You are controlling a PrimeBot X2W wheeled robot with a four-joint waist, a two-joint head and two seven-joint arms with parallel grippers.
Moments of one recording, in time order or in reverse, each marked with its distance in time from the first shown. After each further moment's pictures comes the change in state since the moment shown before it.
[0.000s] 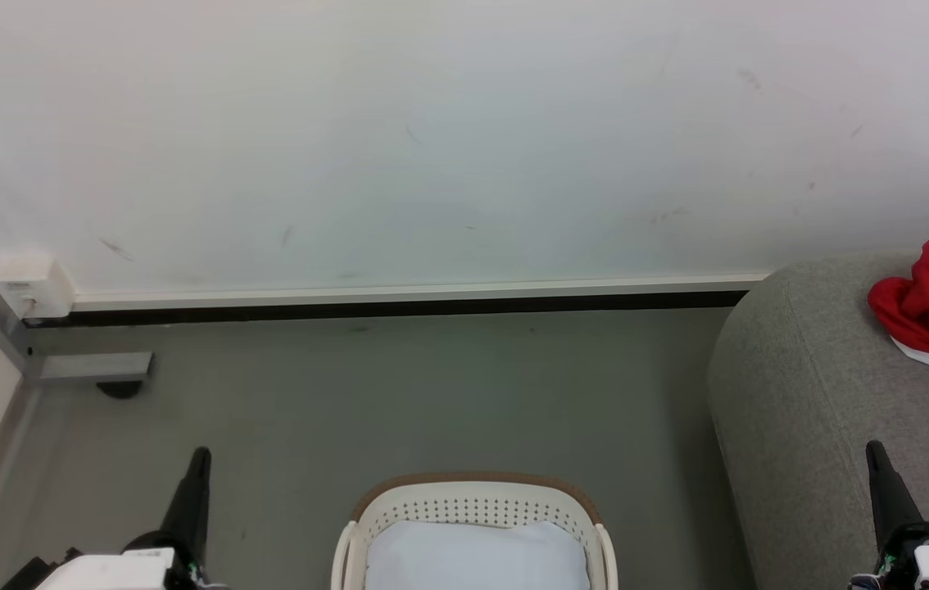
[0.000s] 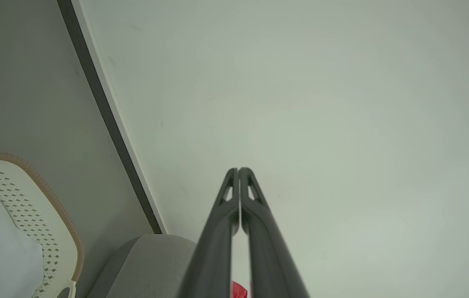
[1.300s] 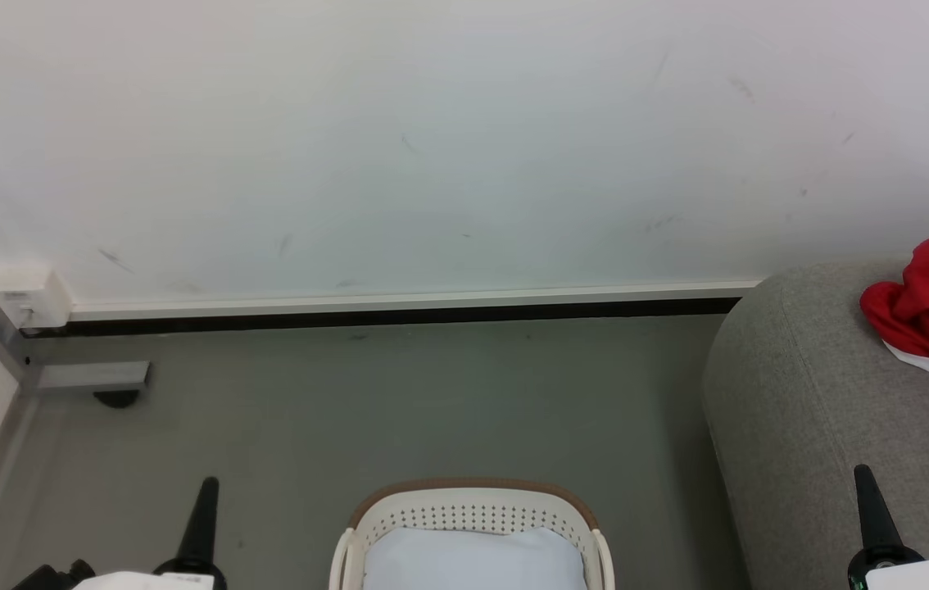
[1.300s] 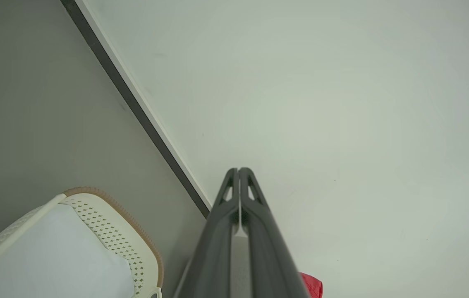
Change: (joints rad) left arm 0.046 0.000 -0.034 0.008 0.311 0.013 -0.085; right arm 0.022 0.003 0.032 0.046 -0.332 0.000 -0.083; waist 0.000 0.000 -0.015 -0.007
